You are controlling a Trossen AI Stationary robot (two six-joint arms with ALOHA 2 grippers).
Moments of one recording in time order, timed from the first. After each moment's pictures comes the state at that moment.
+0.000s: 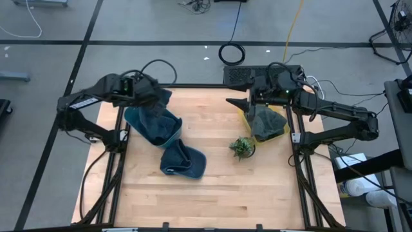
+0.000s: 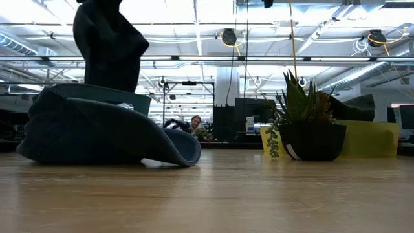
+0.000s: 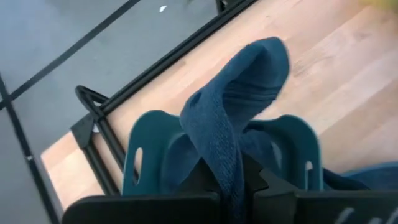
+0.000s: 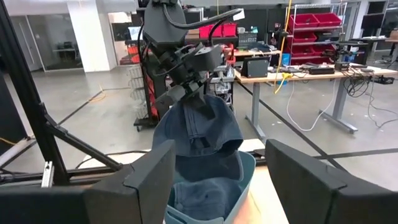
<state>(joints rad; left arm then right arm) 0.19 1.35 1.69 -1.57 -0.46 -0.65 -0.28 1.14 1.13 0.02 -0.19 0.06</state>
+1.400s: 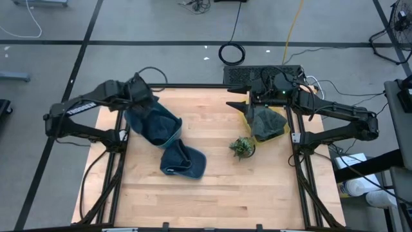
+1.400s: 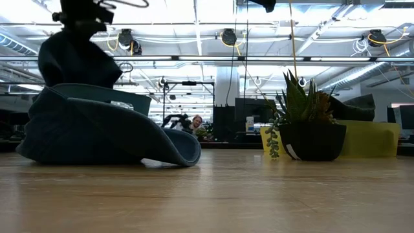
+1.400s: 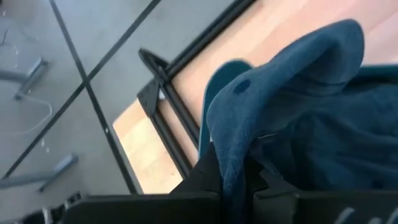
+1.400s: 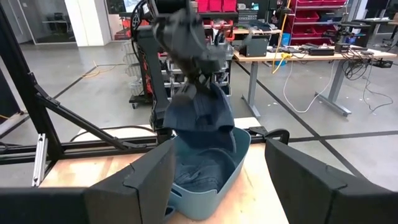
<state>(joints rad) 0.36 1.16 1.31 -1.57 -0.57 -0.48 -0.28 1.14 1.13 -0.08 -0.18 0.01</state>
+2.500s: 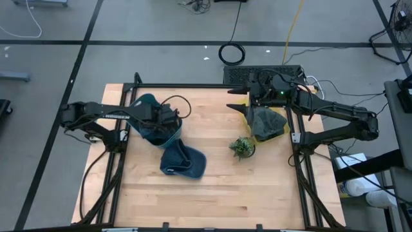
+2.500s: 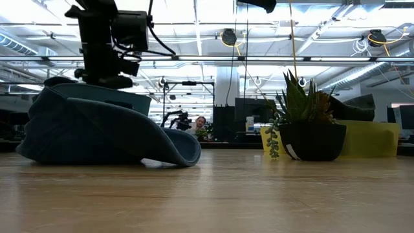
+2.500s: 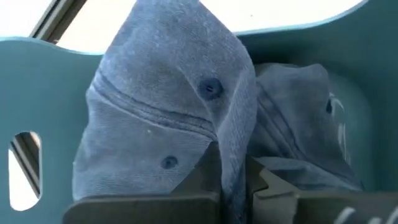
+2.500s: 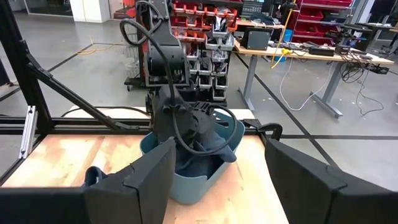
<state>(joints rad) 0.18 1.40 0.93 -1.02 -0.42 -0.62 -0.28 1.14 1.13 -0.13 -0.18 -0.09</state>
